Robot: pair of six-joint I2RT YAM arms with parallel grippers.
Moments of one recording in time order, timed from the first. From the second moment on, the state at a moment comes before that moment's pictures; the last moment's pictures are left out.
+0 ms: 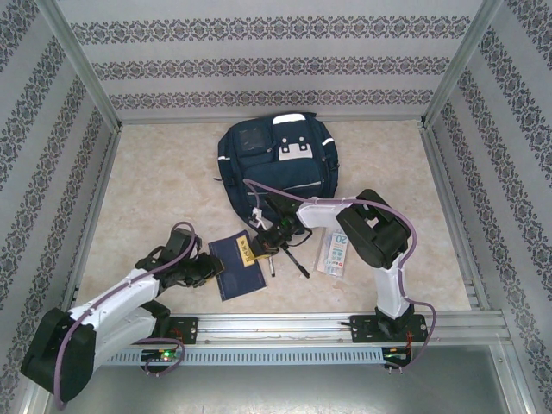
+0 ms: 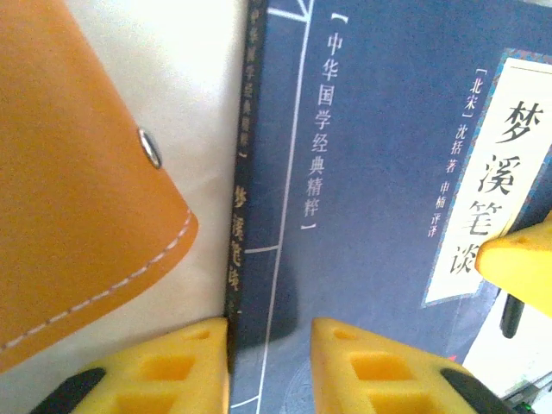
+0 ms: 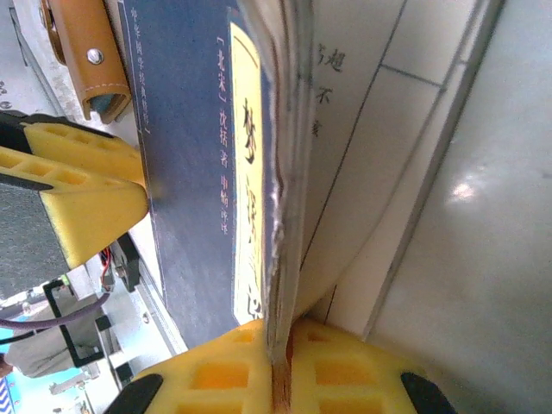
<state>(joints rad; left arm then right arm) -0.41 0.93 0.26 -0.34 0.36 -1.01 0.73 2.03 1.16 -0.39 -0.87 0.44</state>
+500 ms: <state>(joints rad) -0.40 0.86 0.24 -0.28 0.37 -1.03 0.70 2.02 1.14 -0.35 -0.88 0.44</state>
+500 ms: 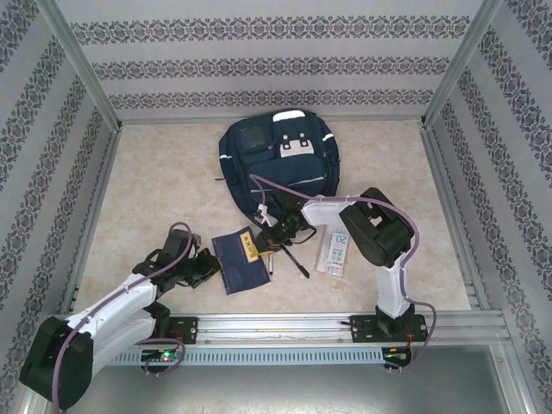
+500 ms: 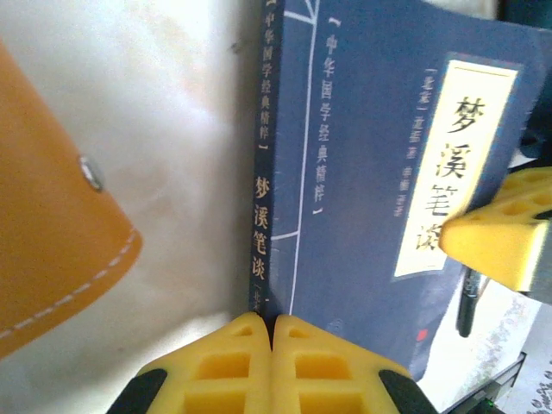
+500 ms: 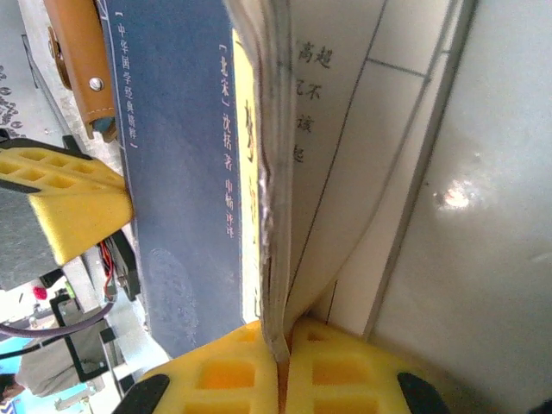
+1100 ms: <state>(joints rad) -0.40 0.87 0.40 -0.15 0.43 -1.03 0.77 2.01 1.13 -0.33 -0.86 0.46</state>
